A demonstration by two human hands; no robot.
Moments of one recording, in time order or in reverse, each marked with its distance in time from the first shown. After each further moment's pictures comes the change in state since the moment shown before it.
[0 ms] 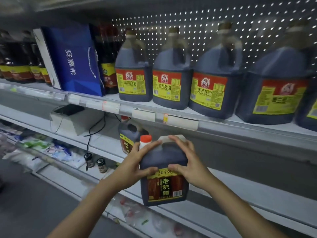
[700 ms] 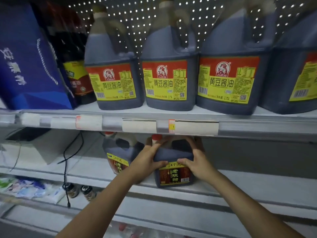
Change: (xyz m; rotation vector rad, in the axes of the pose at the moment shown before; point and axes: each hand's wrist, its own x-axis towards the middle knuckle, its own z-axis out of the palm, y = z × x) left_hand 0.140 -0.134 0.032 0.082 -0.210 0.005; right_hand 0.092 0.126 0.022 -0.140 0.230 0.344
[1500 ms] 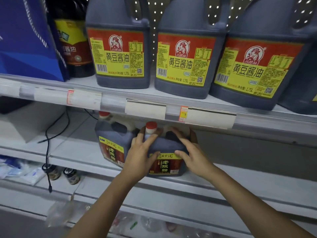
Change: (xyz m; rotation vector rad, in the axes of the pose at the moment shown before) left_hand -0.021 -0.024 0.033 0.131 0.317 -0.053; right_hand 0.005 0.006 0.013 -0.211 -0.064 -0.121
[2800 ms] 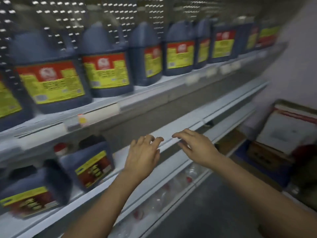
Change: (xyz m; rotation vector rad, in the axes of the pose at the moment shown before) left_hand -0.068 0.208 0.003 0.131 -0.274 0.928; right_hand -0.298 -0.077 -0.096 -0.673 0.473 0.404
